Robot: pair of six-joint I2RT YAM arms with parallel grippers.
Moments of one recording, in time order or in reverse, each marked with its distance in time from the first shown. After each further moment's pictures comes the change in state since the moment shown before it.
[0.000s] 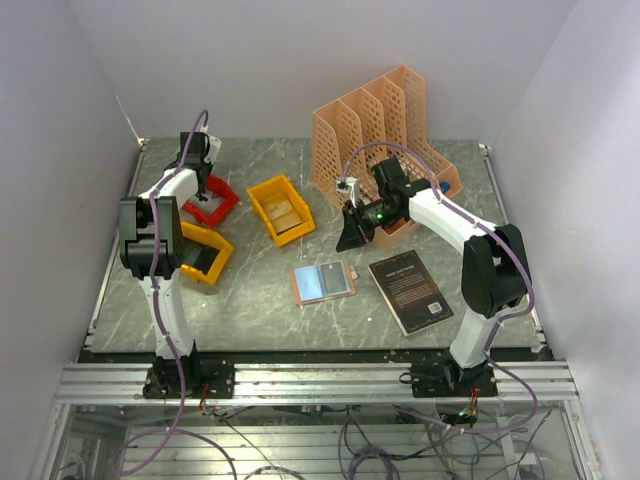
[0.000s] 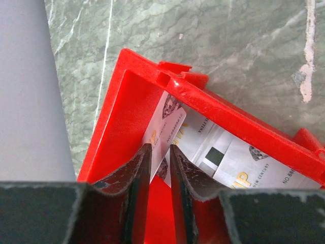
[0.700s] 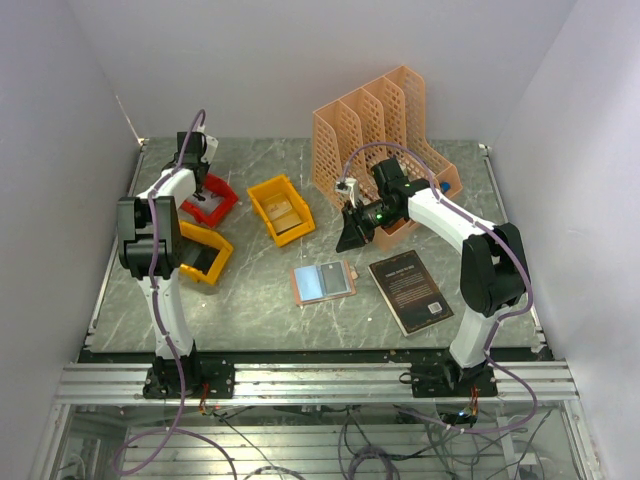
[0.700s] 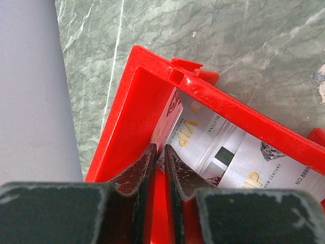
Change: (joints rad) left arm 0.014 0.000 0.001 0.013 -0.019 0.004; right arm 0.000 0.011 0.005 -0.010 -0.001 -0.008
